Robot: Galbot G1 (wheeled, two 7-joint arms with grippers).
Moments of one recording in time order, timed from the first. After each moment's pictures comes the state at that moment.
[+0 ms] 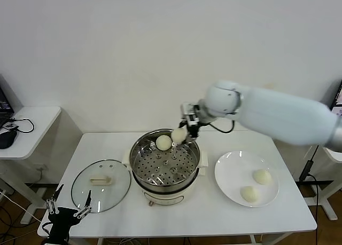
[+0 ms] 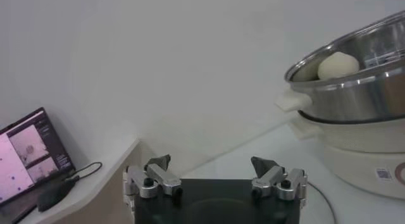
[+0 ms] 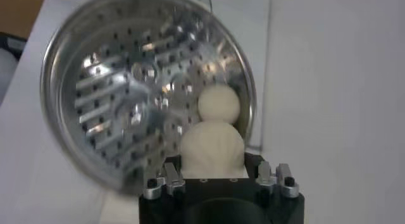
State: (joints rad) left arm 1.83 -1.32 -0.80 -2.16 0.13 -0.01 -0.01; right arm 0.54 1.09 -1.21 1.46 0.48 -0.58 -0.77
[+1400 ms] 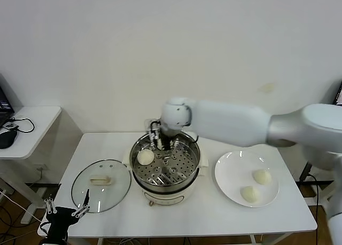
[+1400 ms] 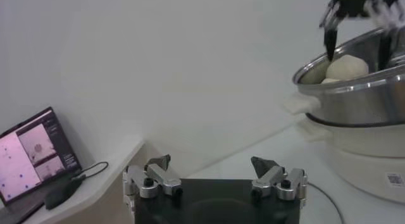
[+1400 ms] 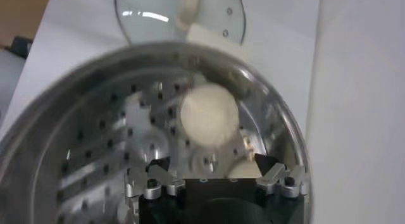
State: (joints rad) left arm 1.83 -1.32 -0.80 -2.16 0.12 -0.03 -0.01; right arm 0.60 1.12 -1.28 1.43 0.37 -0.57 -0.94
